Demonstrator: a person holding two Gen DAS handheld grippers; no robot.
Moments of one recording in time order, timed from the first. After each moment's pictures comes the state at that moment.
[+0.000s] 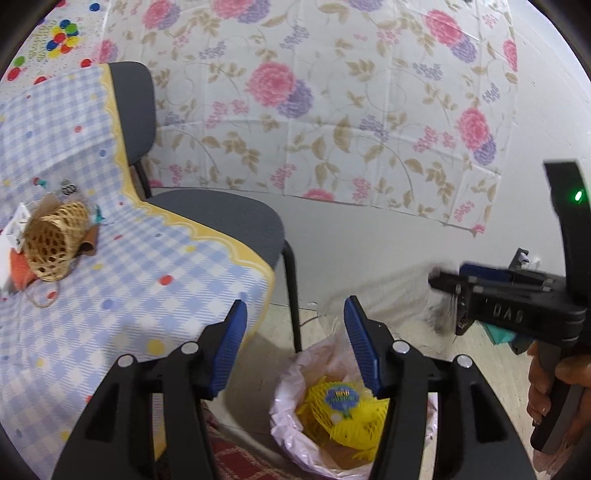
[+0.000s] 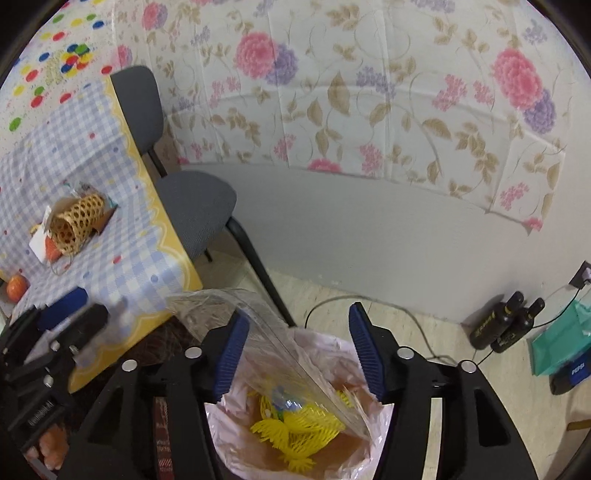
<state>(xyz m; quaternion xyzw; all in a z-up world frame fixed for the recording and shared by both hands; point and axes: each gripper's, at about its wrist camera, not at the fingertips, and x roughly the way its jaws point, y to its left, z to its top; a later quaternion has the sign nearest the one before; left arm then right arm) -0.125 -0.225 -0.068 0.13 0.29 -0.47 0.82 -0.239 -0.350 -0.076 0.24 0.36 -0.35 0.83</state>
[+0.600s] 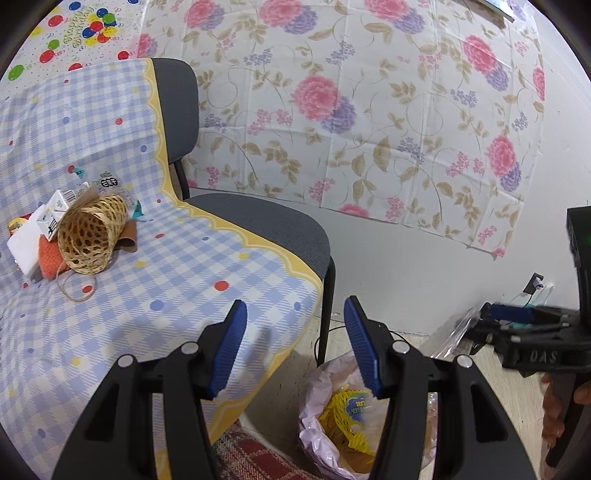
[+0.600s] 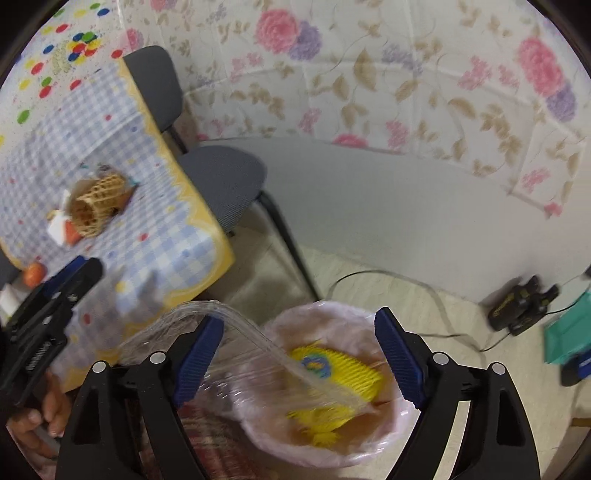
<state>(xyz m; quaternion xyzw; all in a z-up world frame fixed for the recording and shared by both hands) -0.095 -0.198 -0.055 0.10 0.30 -0.43 0.84 -0.230 -0.334 -0.068 0.24 0.39 -0.33 0.82</state>
